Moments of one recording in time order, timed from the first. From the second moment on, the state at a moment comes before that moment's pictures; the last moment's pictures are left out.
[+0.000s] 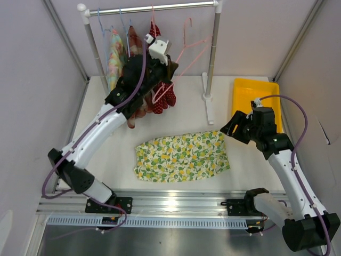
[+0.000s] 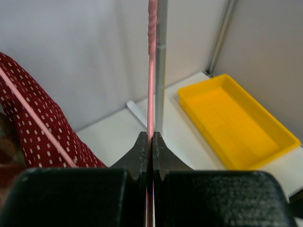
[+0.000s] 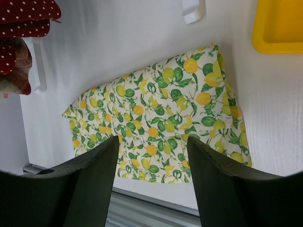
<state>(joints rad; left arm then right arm) -0.64 1.56 1.75 -0.19 -0.03 -0.03 0.20 0.96 0.95 -0.66 -0.22 0.59</state>
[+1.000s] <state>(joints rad) -0.84 1.13 0.54 0.39 0.40 -0.48 0.32 0.81 0.81 -0.81 -0.13 0.62</state>
